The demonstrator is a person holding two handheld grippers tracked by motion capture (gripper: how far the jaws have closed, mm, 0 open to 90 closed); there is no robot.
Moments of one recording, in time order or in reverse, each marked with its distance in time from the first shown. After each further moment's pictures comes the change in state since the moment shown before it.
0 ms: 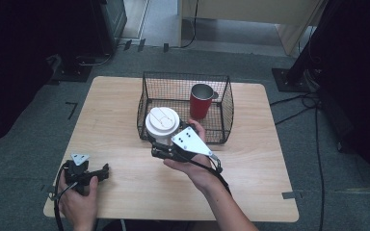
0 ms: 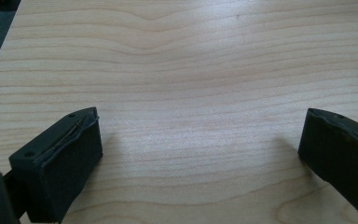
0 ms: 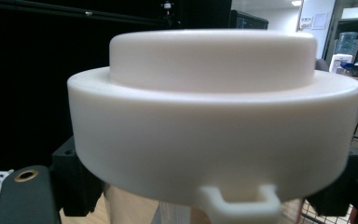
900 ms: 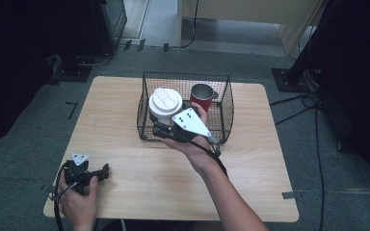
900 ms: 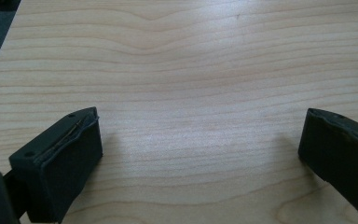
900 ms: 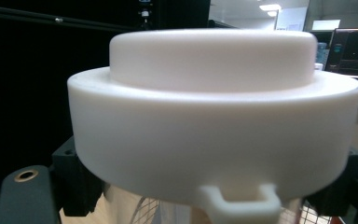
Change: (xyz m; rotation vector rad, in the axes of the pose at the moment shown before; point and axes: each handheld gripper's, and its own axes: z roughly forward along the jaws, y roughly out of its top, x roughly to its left) left arm 0.000 0.000 0.000 0.001 -0.001 0.001; right arm -0.024 0.018 0.033 -0.030 -0.082 -0.013
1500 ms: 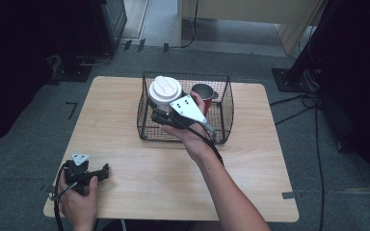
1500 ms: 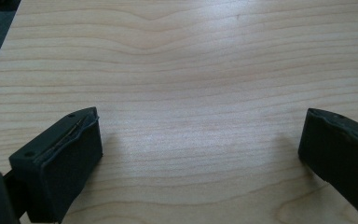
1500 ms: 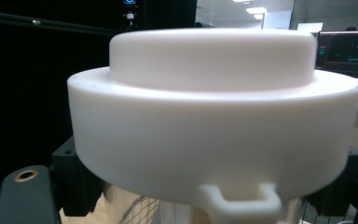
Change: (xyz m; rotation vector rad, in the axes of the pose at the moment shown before) left arm 0.000 0.000 0.000 -0.001 0.000 -0.001; right arm -0.013 0.003 0.034 -0.014 -0.050 -0.007
